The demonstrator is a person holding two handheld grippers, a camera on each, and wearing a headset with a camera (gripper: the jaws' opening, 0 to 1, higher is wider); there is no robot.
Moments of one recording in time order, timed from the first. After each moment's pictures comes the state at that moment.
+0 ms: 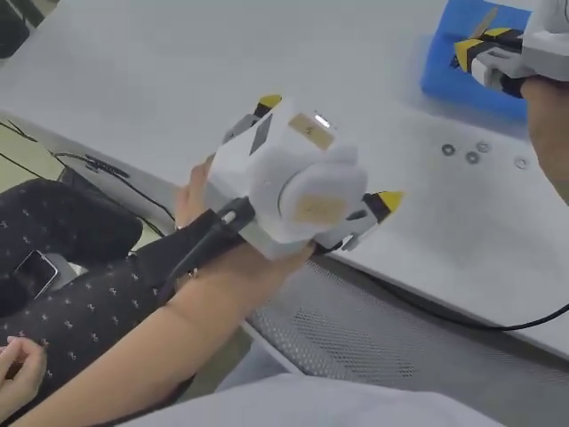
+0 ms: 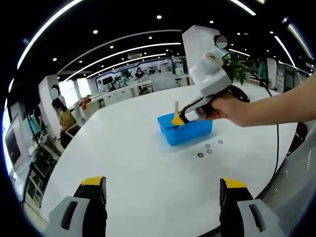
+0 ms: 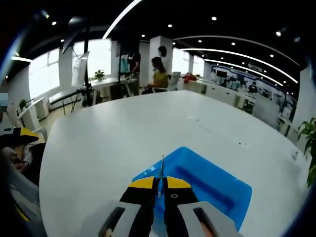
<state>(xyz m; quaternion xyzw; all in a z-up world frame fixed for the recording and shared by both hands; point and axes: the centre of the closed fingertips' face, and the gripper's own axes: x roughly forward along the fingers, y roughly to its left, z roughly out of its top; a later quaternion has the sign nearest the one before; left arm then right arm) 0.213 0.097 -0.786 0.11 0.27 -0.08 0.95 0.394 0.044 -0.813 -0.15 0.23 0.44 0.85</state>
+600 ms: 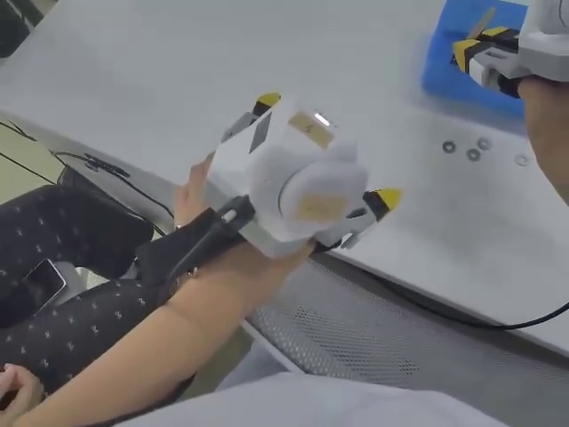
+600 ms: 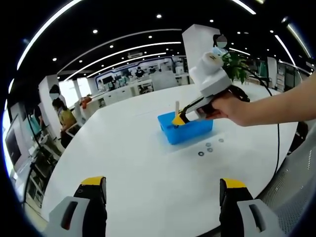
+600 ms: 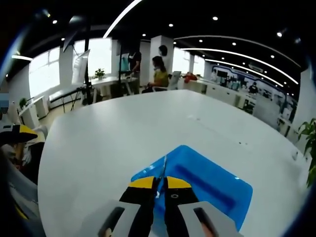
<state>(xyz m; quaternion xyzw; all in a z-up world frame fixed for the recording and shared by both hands) 0.212 0.098 -0.788 0.11 0.27 -0.08 0.95 0.396 0.043 -0.817 -0.16 0.24 0.44 0.85</state>
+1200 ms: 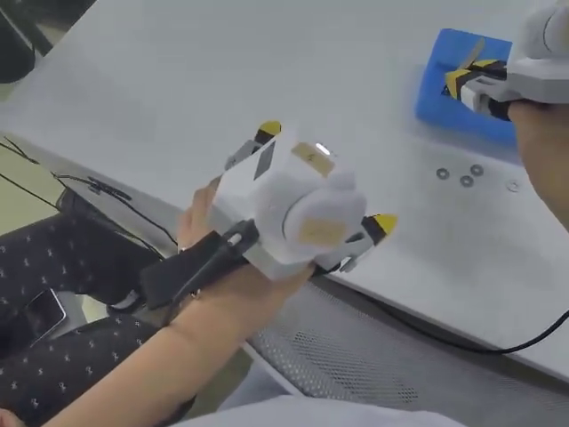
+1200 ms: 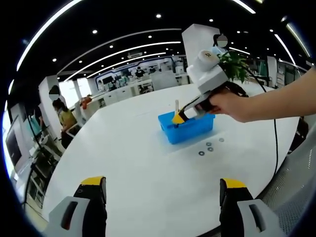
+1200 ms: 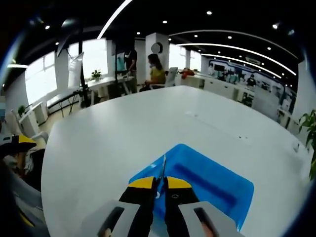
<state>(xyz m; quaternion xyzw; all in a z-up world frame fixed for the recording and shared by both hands) 0.213 0.099 -0.789 0.12 0.27 -0.07 0.95 0.407 0.043 -0.818 -0.13 0.26 0.44 0.85</state>
